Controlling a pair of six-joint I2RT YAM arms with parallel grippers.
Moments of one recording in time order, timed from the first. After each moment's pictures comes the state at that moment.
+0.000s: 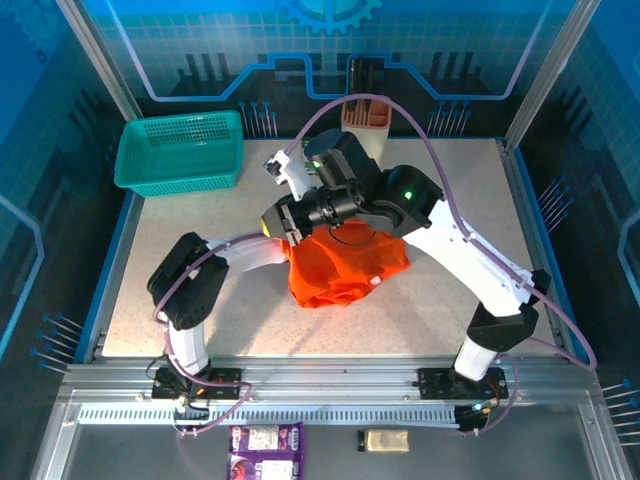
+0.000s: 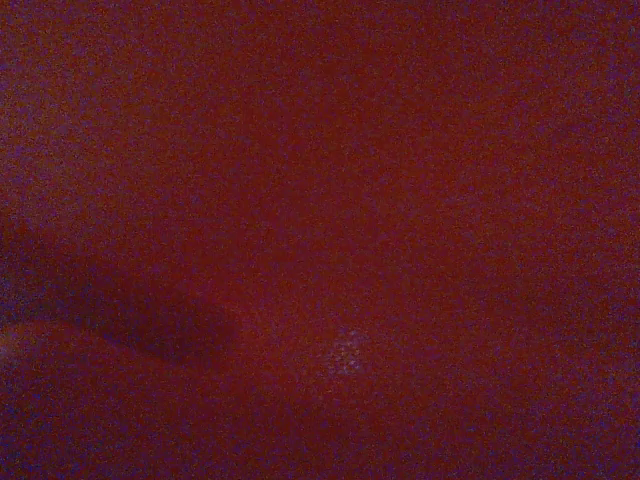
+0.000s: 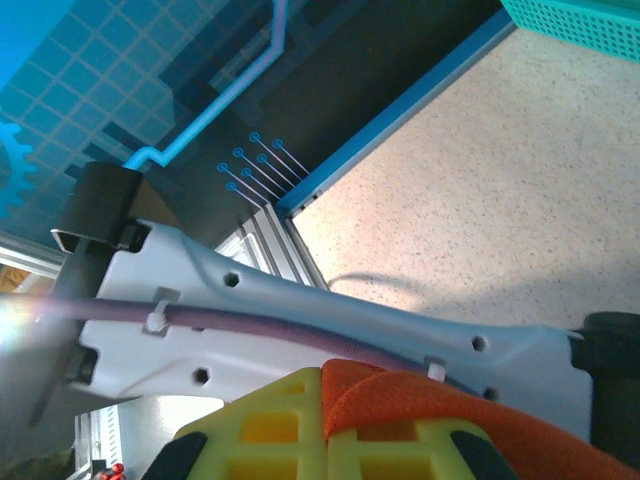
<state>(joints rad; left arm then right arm) -0.72 1.87 1.24 -0.05 0.34 -0.54 1.00 1.70 2.17 -1.06 -0.35 0.40</state>
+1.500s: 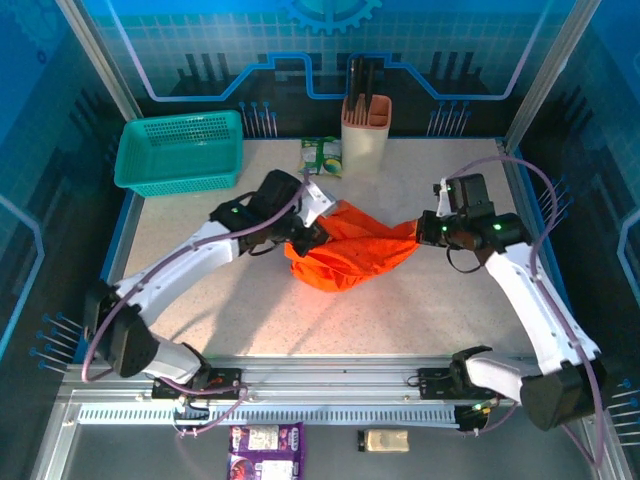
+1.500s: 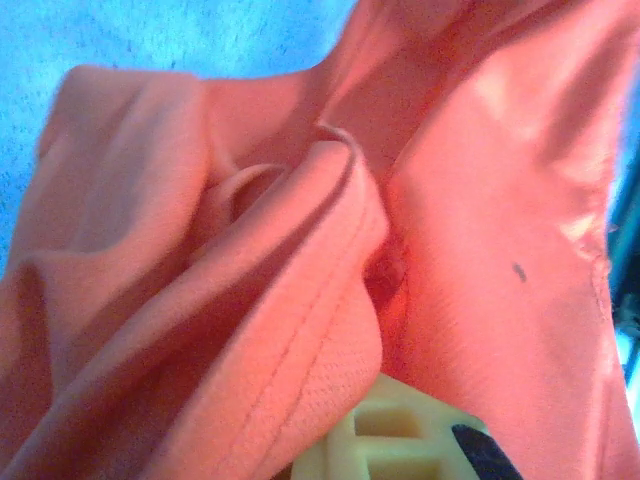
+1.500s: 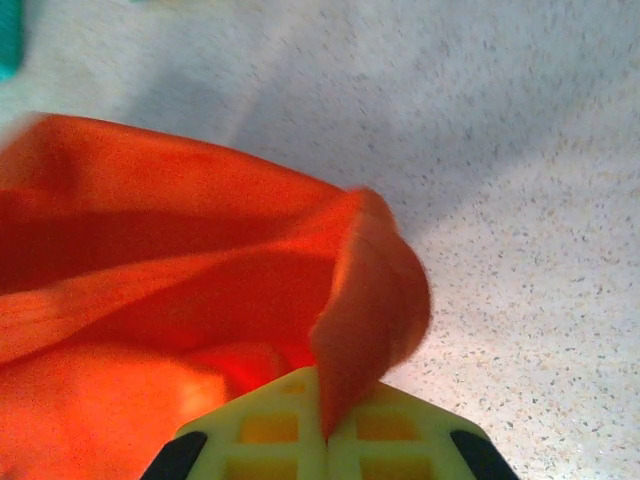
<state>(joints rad) -0.60 1.43 1.28 -0.66 0.38 0.05 0.23 1.16 1.14 -0.92 -0.14 0.40</state>
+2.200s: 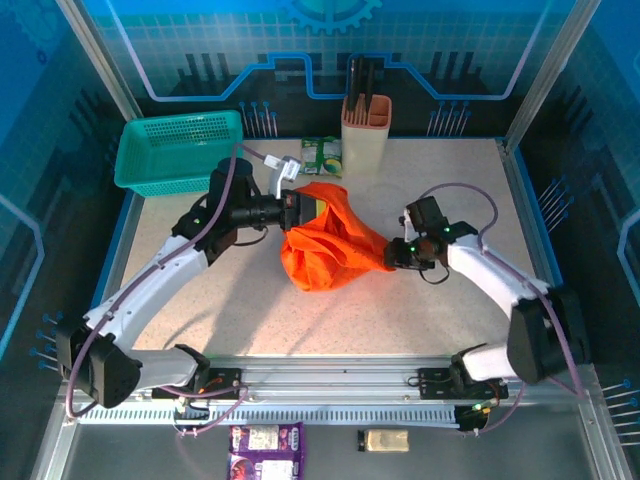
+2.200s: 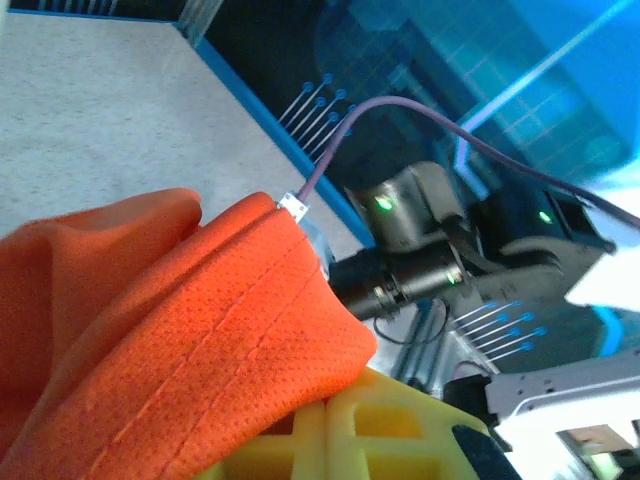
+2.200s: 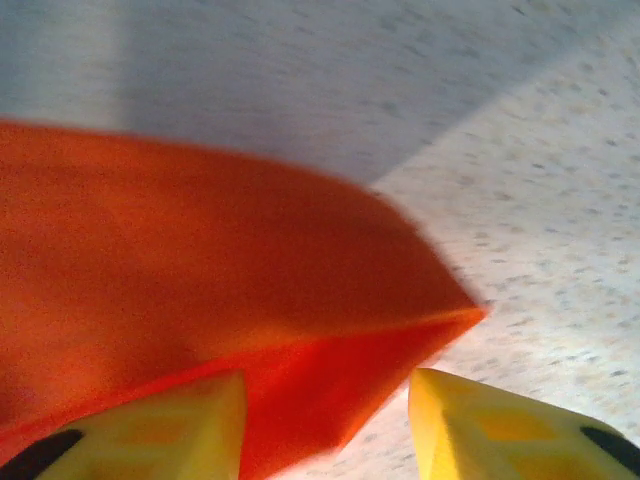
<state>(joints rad) -0.45 1.27 1.15 -0.20 0.70 -0.51 0.36 1.33 0.91 -0.69 -0.18 0.39</state>
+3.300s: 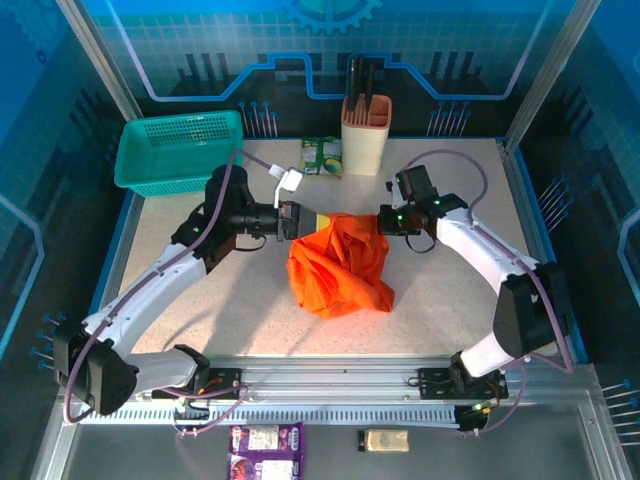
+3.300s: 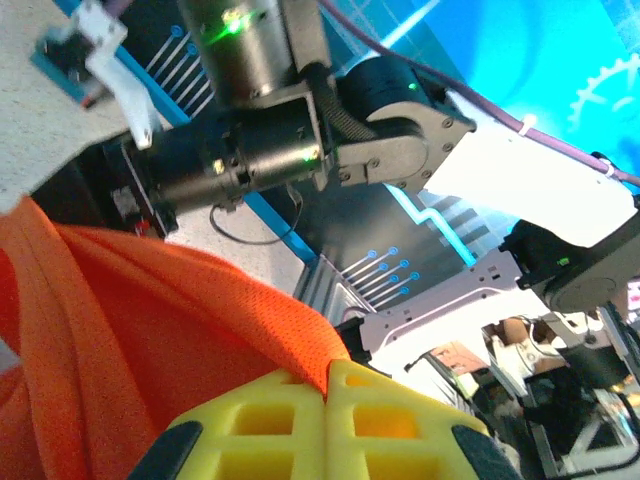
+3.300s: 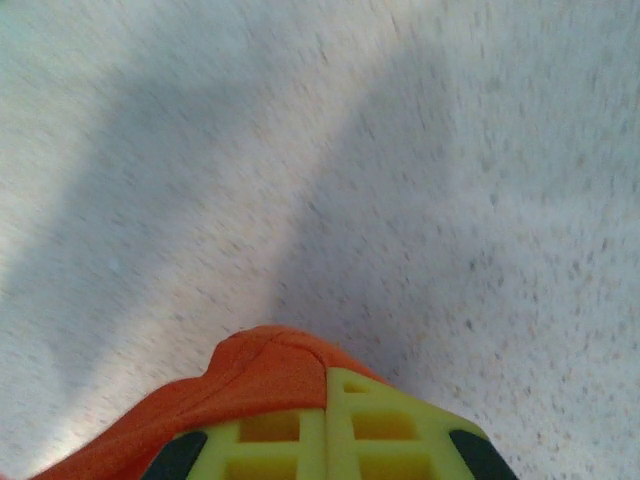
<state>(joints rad) -0.45 1.22 1.06 -0.09 0.94 -0.62 0.35 1.54 1.16 -0.64 -0.16 0.38</state>
